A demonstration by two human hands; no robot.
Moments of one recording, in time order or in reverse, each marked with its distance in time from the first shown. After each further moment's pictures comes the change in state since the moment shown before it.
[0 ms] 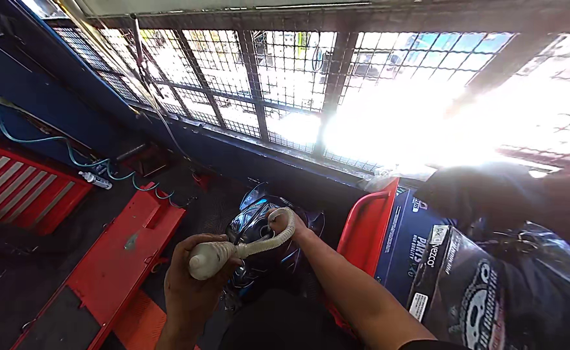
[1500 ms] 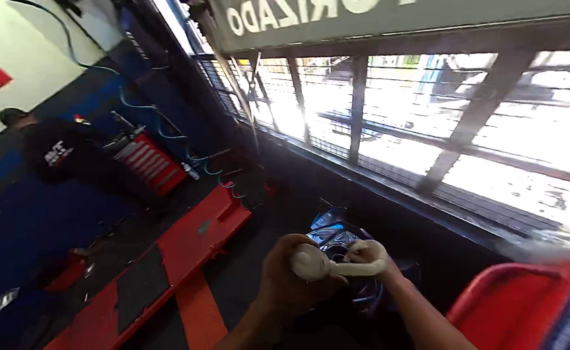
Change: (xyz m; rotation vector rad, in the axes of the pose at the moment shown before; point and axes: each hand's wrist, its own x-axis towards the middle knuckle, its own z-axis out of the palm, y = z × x) left_hand 0.013 0.011 -0.002 0.057 0.009 -0.013; right_hand 0.003 0.023 0.009 0.101 0.079 -0.147
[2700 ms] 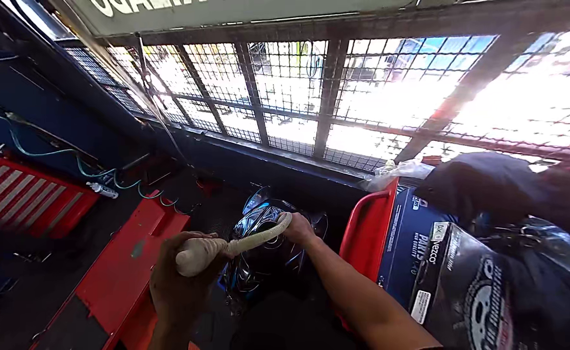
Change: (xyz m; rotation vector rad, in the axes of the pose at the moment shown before) left_hand 0.007 0.002 -0.011 0.047 0.054 0.112; right_hand -0.027 -0.038 -0.024 -0.126 0.023 0.304
